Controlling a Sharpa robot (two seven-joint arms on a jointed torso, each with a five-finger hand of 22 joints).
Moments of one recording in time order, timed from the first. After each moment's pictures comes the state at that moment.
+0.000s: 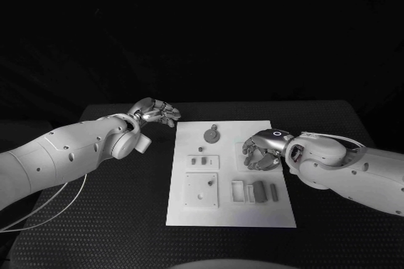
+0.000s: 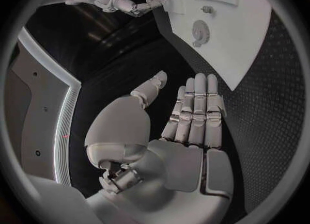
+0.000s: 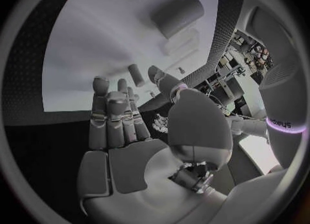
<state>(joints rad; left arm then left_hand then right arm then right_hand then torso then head) 1.22 -0.69 -0.08 1.11 -0.46 -0.19 0.24 1.02 -0.06 0.51 -0.27 0.06 0.80 0.20 0.28 0.54 1.11 0.14 0.07 0.35 0.97 0.08 0.56 0.61 0.02 0.98 -0.03 0.06 0.98 1.20 -0.86 -0.14 1.52 -1.66 -0.17 -0.09 1.09 -0.25 0.63 -0.17 0.08 0.85 0.16 0.25 0.51 1.12 0.12 0.08 0.25 1.25 0.01 1.24 0.86 0.23 1.15 0.03 0.67 1.31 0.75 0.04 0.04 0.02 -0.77</state>
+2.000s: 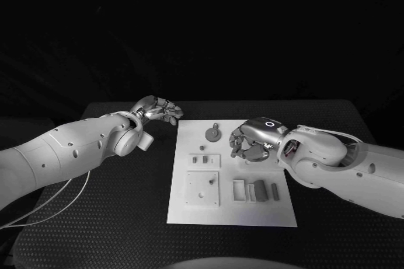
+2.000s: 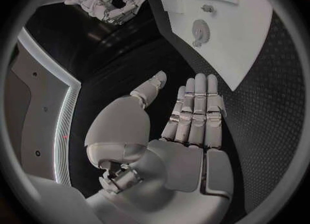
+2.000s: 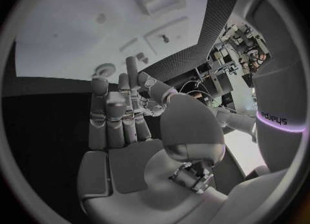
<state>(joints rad) 1.22 -0.68 -0.08 1.10 -0.46 -0.19 0.24 1.02 -0.06 0.50 -0.27 0.06 0.80 0.20 0.28 0.54 1.11 0.14 0.07 0.35 0.97 0.08 0.55 0.62 0.02 0.98 -0.02 0.06 0.98 1.19 -0.85 -0.06 1.67 -1.71 -0.26 -0.10 1.14 -0.03 0.66 -0.28 0.08 1.00 0.12 0.34 0.54 1.30 0.05 0.13 0.28 1.29 -0.06 1.24 0.85 0.20 1.17 0.01 0.69 1.31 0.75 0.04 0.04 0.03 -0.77</state>
